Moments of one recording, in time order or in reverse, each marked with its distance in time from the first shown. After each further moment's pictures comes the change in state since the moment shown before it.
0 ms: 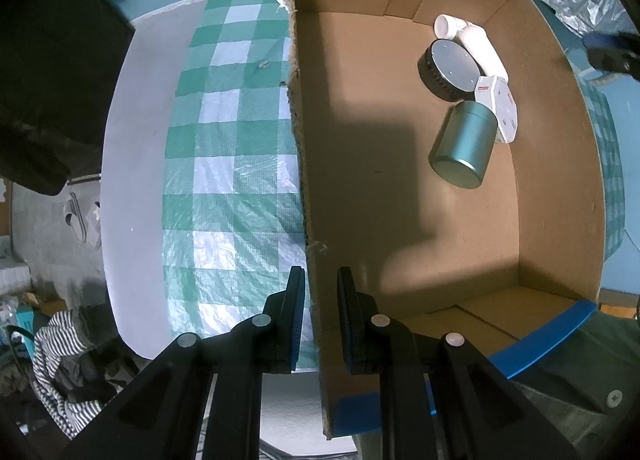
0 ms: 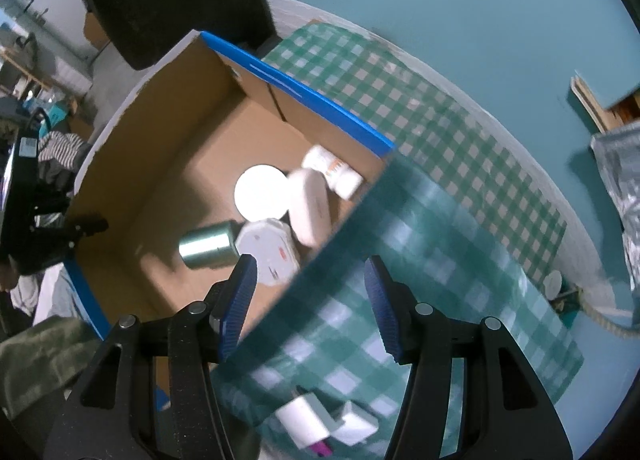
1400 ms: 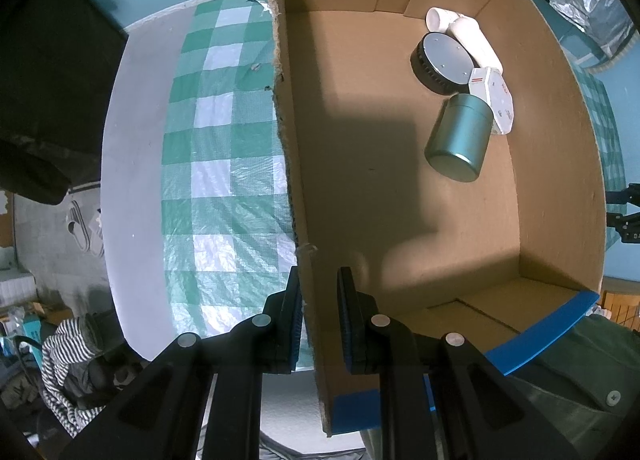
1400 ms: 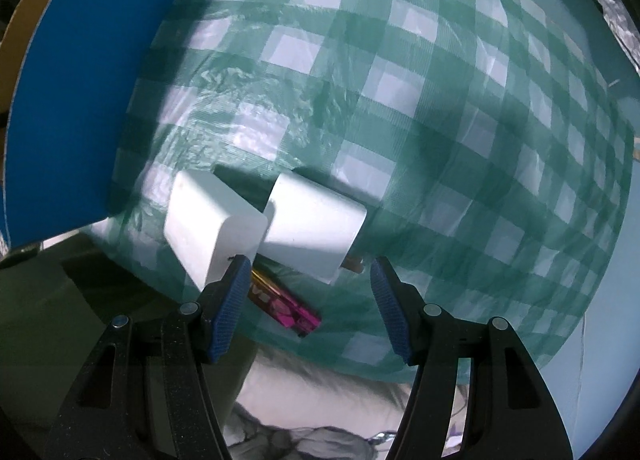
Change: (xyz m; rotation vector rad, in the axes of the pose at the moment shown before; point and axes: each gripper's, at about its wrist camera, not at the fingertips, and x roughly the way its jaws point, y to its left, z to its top) left arm -0.001 -0.010 0.003 0.031 0.010 0.012; right arm 0.068 -0.057 -0.205 0.354 0.298 -0.015
